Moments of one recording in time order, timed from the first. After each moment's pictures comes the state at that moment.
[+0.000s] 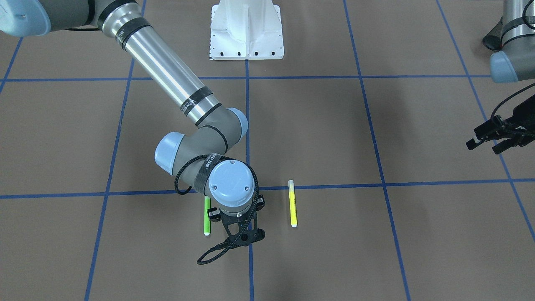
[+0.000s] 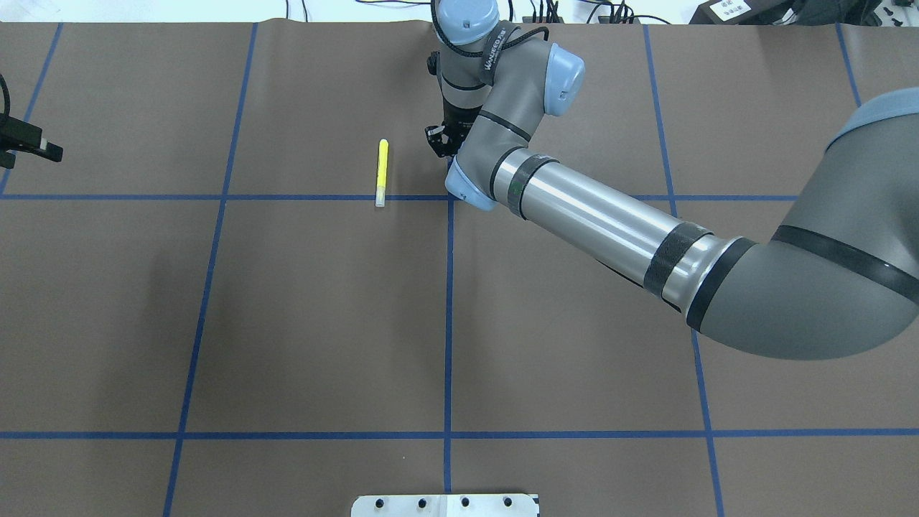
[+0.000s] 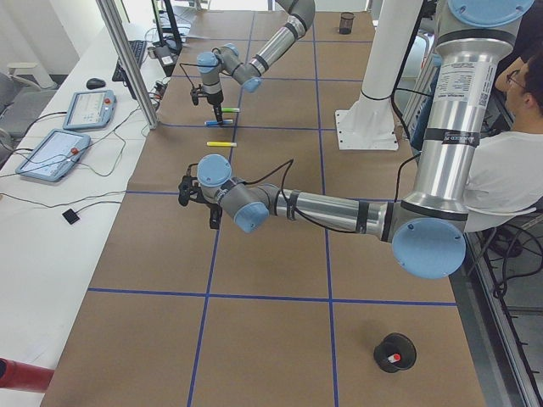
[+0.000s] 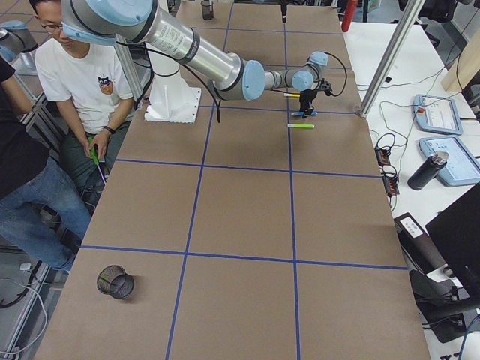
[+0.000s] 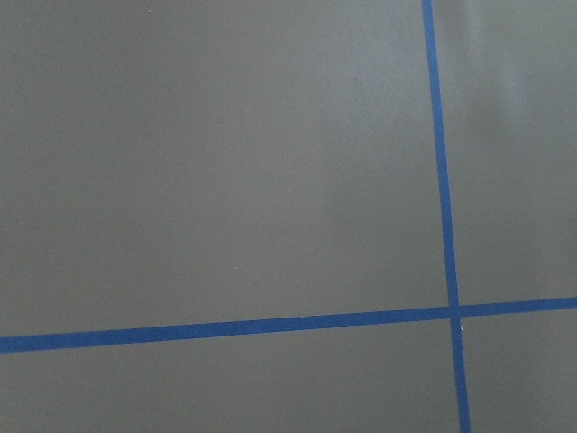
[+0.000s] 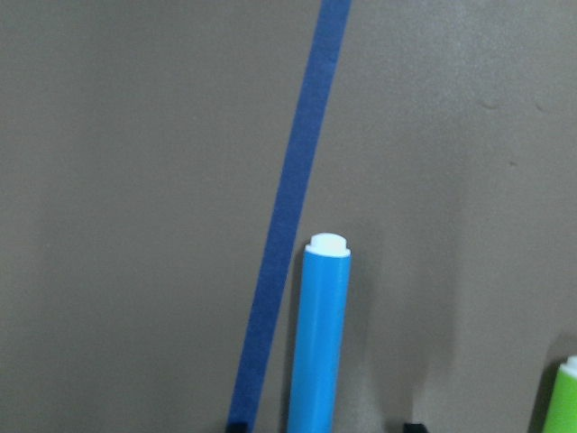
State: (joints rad) left arm -1.27 -1.70 -1.54 -2.20 -2.47 -0.71; right arm 0.74 -0.28 0.45 -1.15 2.08 0.74
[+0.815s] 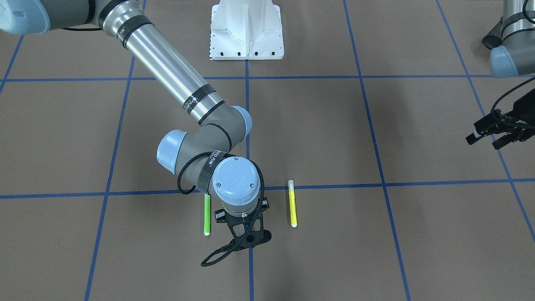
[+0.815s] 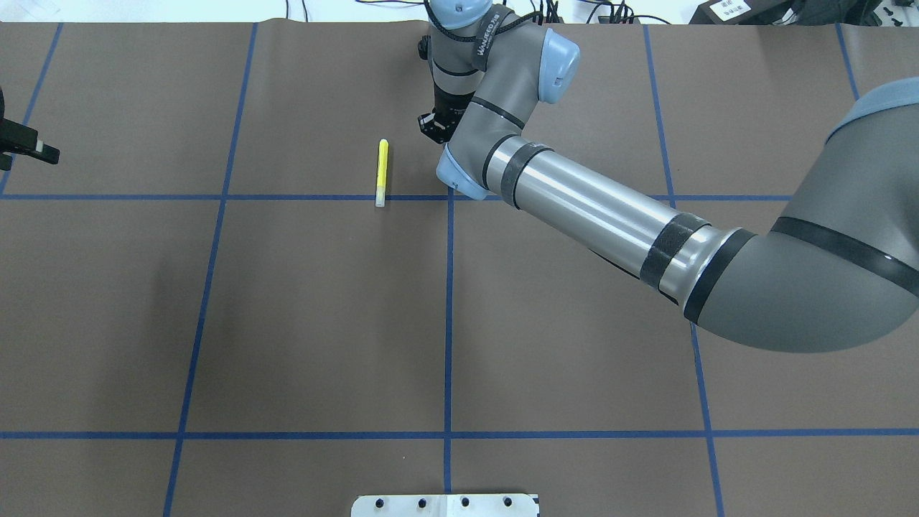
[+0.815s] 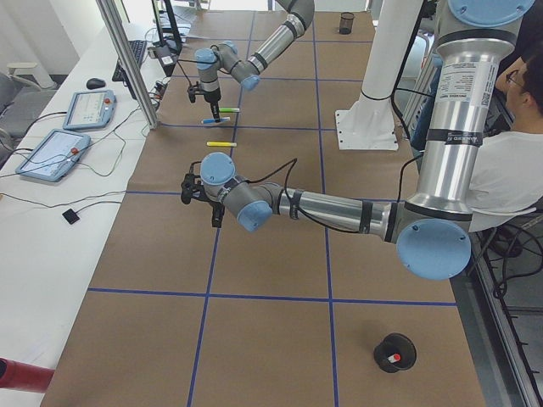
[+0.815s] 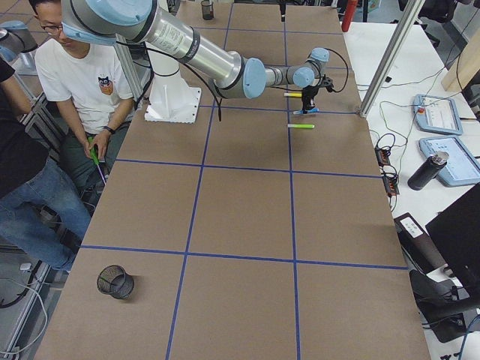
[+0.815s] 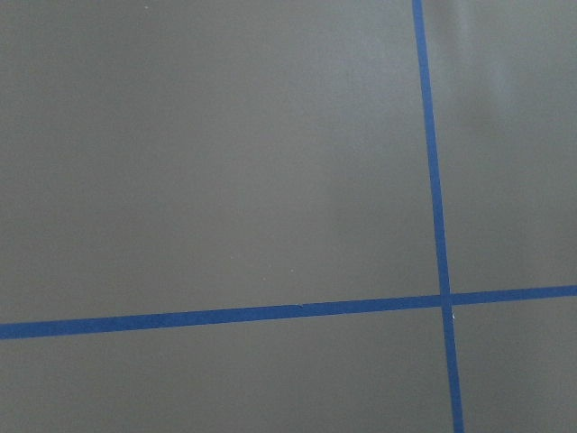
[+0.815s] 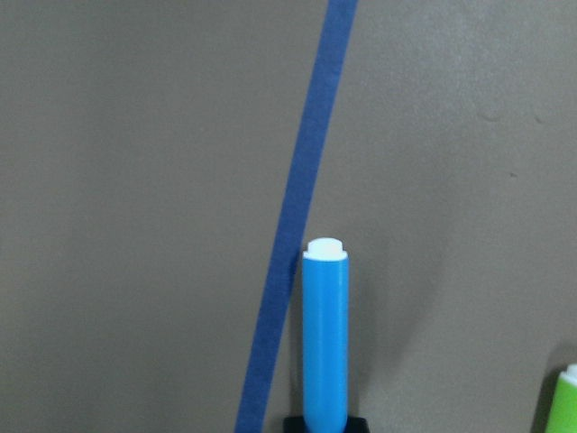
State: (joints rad) left arm -1.27 -1.68 -1.58 -2.19 -2.47 -0.71; right arm 0.76 -0.26 0.48 -1.16 2.07 0.77
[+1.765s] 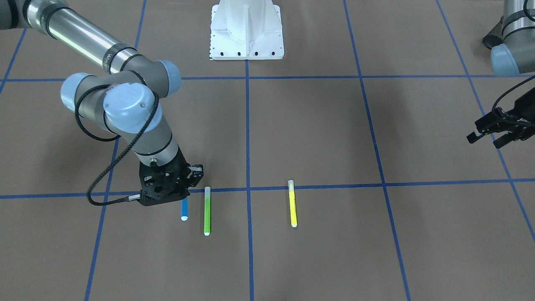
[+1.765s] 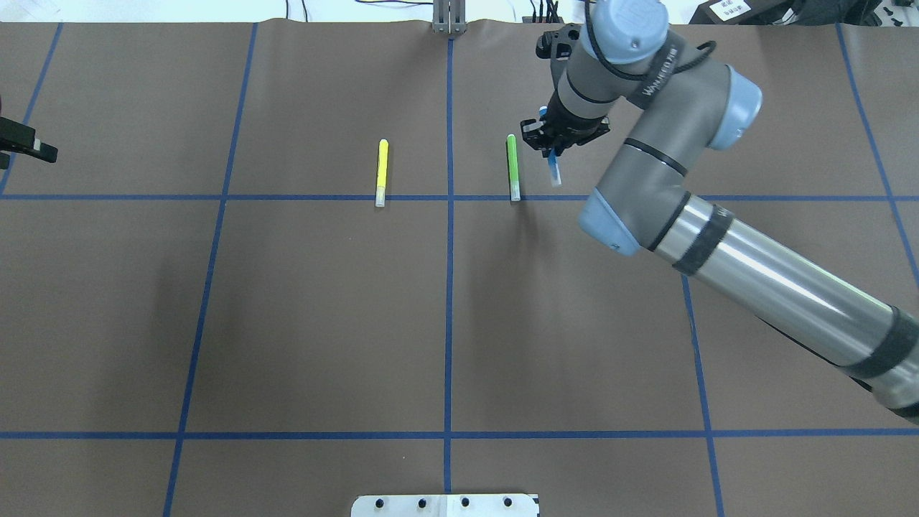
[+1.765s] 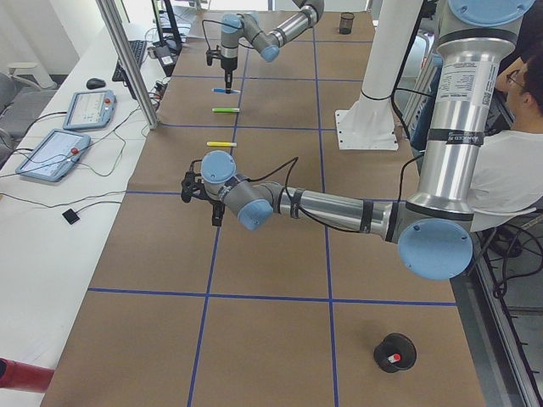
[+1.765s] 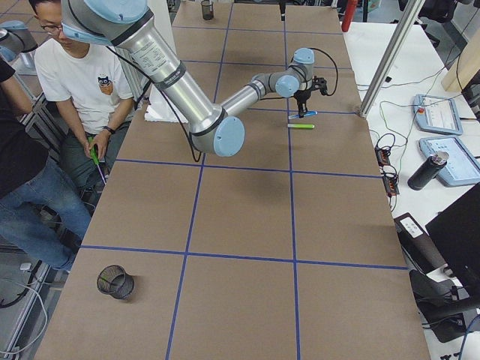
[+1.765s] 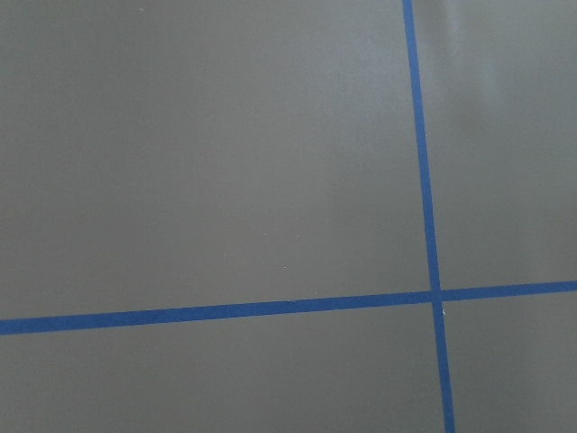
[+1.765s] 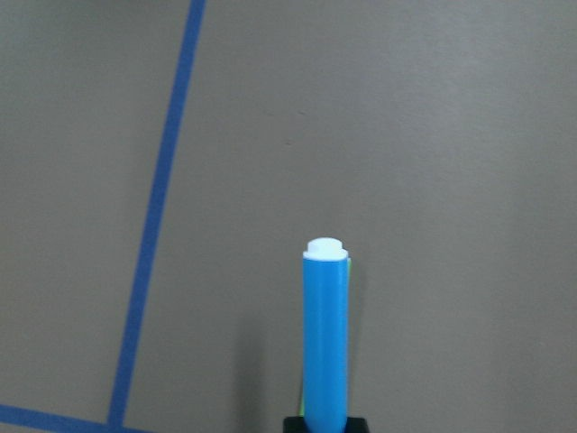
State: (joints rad) left arm -1.28 -1.68 -1.58 -2.19 -2.47 -0.71; right arm 0.81 -0.88 1.45 -1.37 1.97 0.88
